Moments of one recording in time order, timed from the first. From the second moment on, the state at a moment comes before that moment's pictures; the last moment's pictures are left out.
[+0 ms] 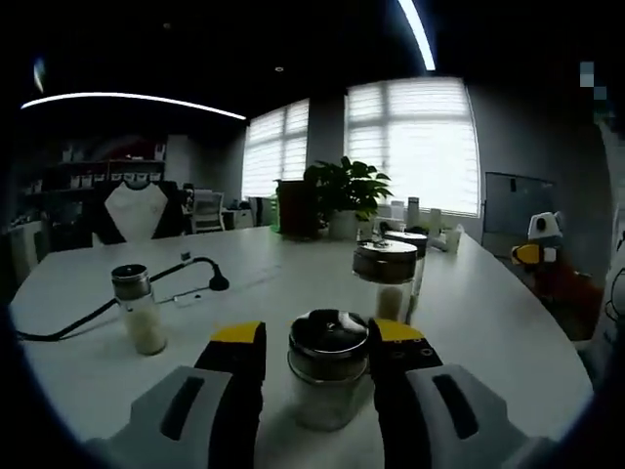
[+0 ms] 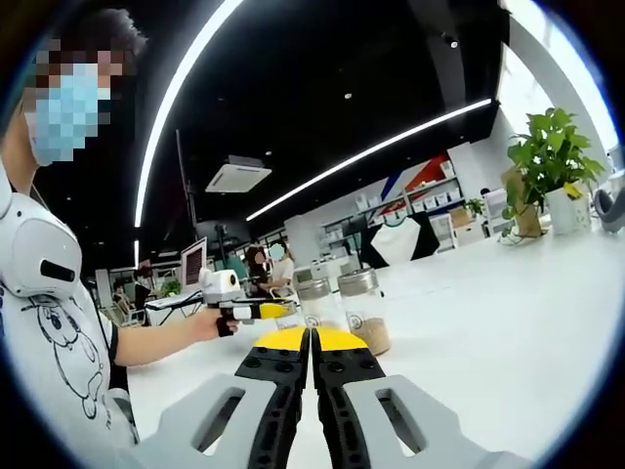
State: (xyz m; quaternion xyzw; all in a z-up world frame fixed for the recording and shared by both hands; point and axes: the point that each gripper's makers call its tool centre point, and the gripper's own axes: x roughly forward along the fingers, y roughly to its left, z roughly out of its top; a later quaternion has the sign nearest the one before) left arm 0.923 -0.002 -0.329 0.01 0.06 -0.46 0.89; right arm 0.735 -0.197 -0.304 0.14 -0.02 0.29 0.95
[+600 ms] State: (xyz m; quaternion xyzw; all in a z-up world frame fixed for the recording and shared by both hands) left arm 0.922 0.002 -0.328 0.00 0.05 -0.44 0.90; right arm 0.733 -0.201 -0.303 0.14 -0.02 0.29 0.95
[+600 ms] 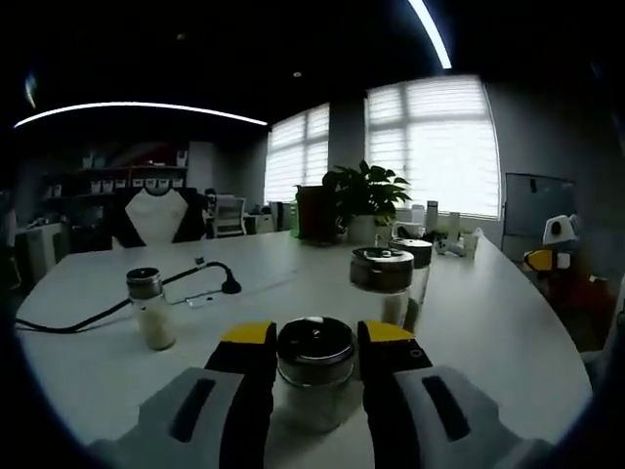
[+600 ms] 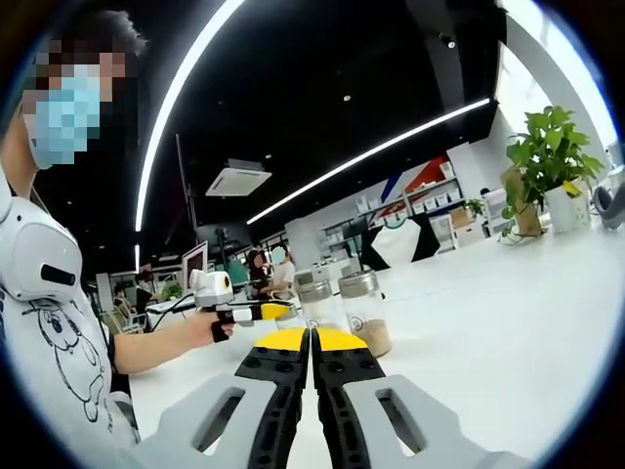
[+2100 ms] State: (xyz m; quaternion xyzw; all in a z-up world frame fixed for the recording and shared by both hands) left arm 0.892 -0.019 -0.314 -0.02 0.07 -0.50 0.86; right arm 0.733 -0.200 -0.296 0.13 -0.03 0.30 0.94
